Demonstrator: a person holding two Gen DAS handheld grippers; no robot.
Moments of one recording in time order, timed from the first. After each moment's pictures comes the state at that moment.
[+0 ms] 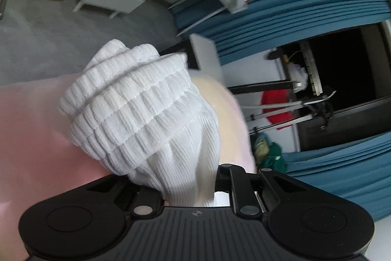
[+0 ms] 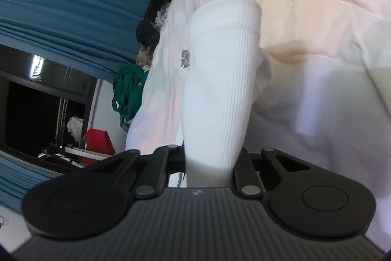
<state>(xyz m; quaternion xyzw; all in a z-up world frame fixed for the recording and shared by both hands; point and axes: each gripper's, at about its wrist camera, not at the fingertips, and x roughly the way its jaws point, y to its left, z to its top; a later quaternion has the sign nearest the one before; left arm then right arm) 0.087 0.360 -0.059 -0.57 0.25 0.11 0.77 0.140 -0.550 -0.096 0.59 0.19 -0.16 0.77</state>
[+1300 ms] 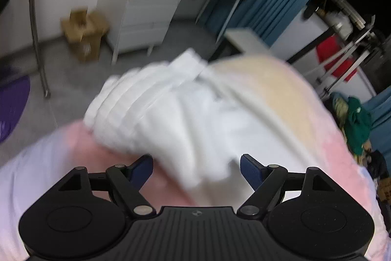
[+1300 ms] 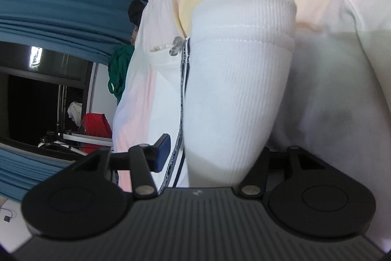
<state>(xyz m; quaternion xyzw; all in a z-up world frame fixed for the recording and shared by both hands) 0.084 0.296 -0.028 -0.35 0.37 0.22 0.83 0.155 -0.563 -0.137 0.61 0.23 -0.12 0.75</state>
